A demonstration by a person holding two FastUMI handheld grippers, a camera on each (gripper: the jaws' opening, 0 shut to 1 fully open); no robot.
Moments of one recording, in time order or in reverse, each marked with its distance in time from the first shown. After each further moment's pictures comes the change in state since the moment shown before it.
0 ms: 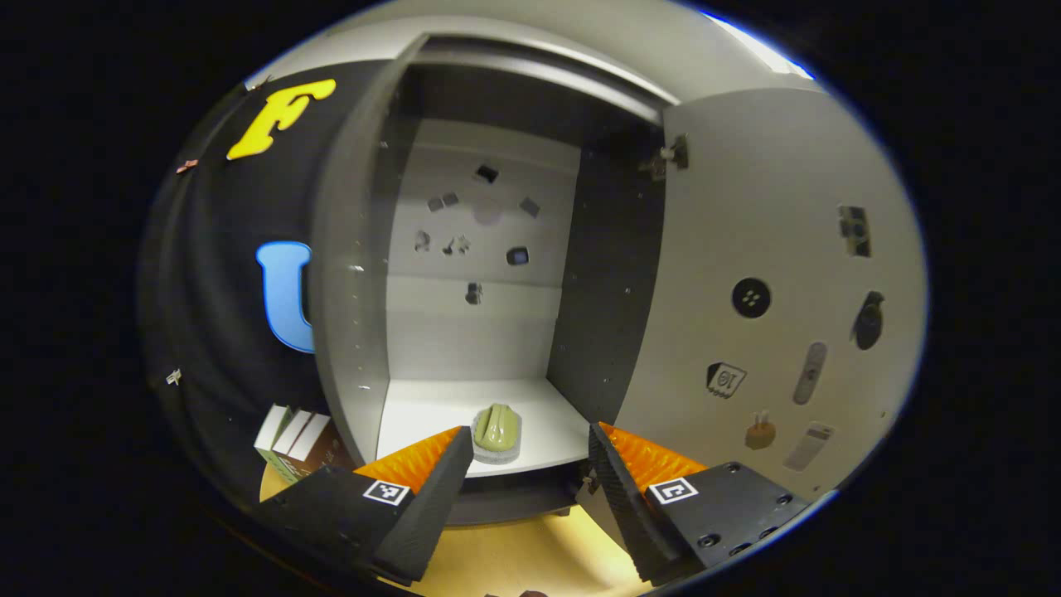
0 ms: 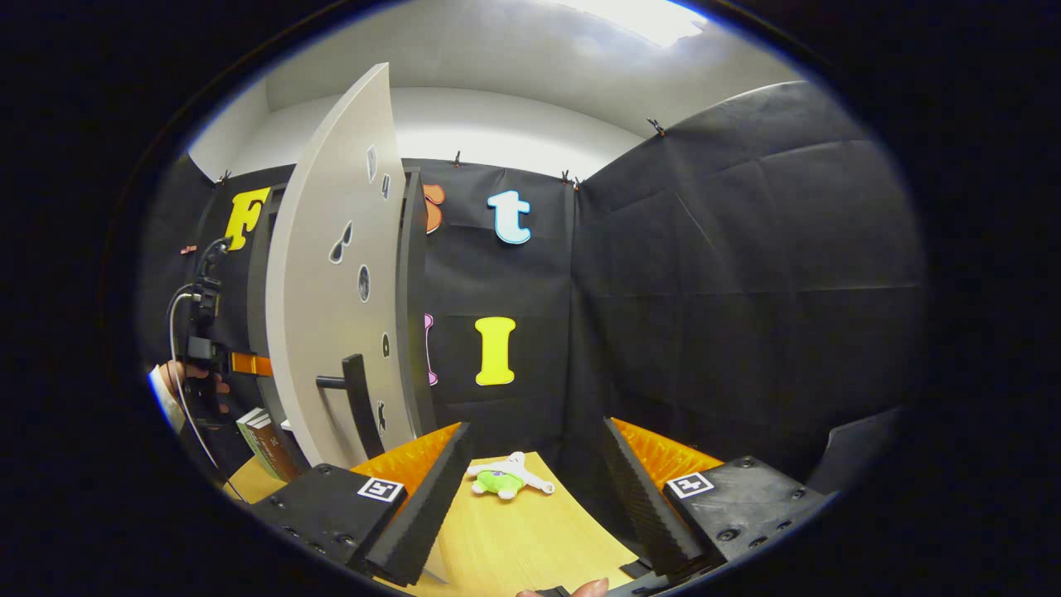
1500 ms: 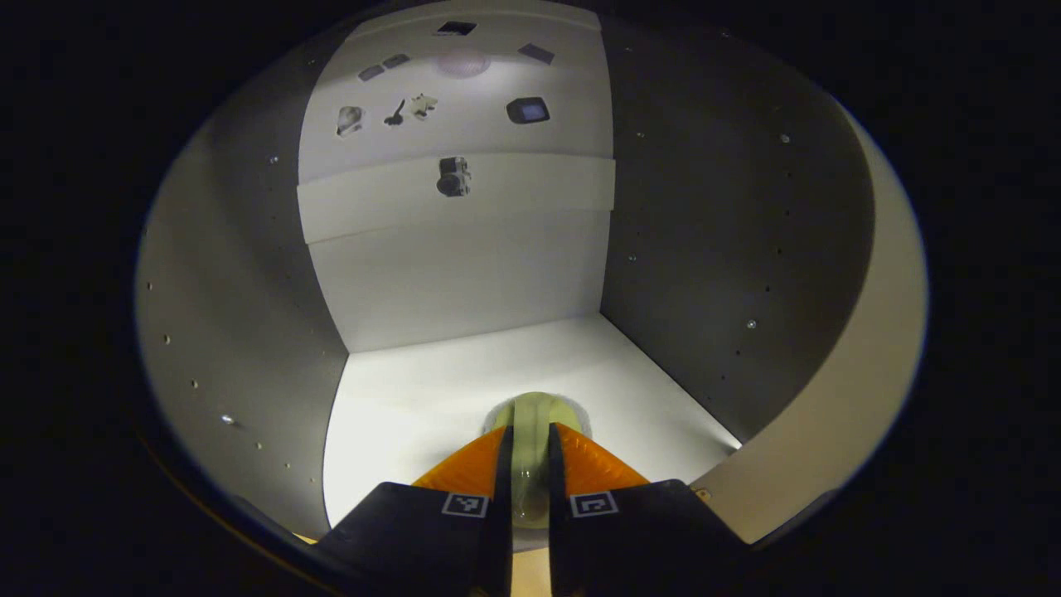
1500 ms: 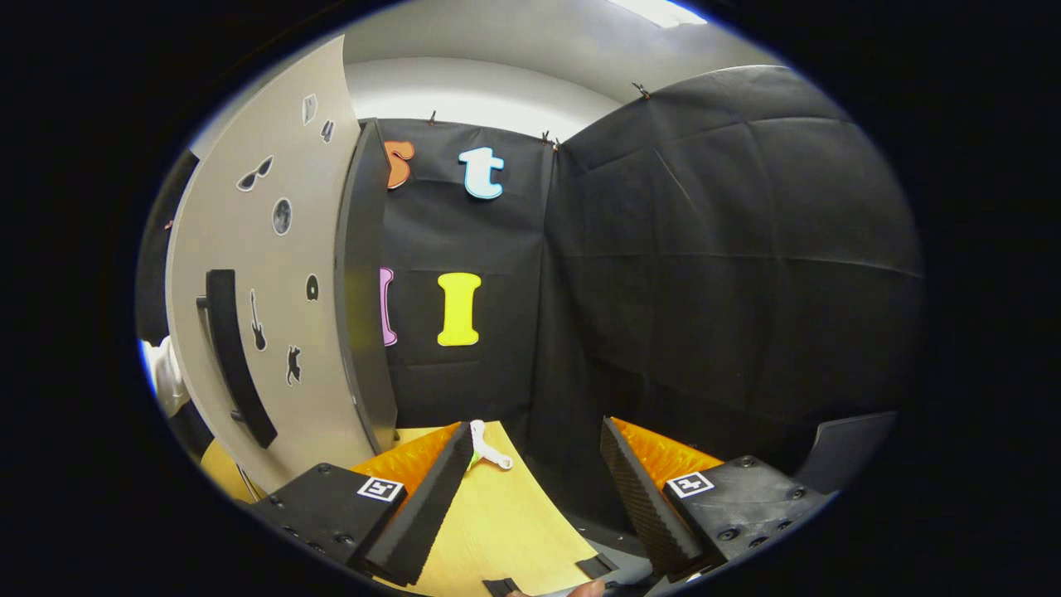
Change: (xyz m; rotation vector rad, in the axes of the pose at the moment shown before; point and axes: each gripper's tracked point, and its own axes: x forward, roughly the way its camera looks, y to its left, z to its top) left arm 0.186 0.053 -0.058 0.111 0.237 0.094; right arm 0.033 -0.060 -0.050 -0.035 0.111 -0.050
